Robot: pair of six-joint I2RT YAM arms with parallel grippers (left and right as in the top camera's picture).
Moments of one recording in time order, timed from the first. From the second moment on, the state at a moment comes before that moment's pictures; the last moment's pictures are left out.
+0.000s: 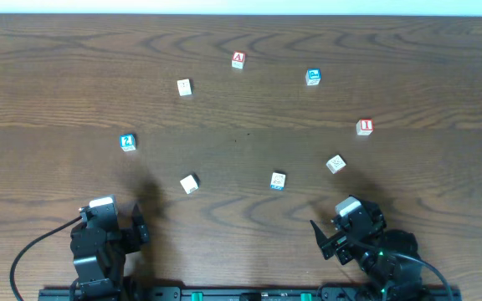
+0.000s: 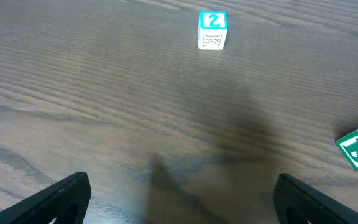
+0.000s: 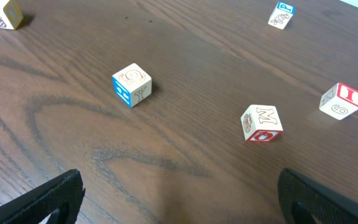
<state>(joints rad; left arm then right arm) 0.16 0.01 0.17 -0.79 -0.04 -0.03 0.27 0.01 0.17 -0.70 -0.18 -0.24</state>
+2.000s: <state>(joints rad) 0.16 0.01 0.17 -0.79 -0.04 -0.03 0.20 0.16 0.17 -0.17 0.04 0.62</state>
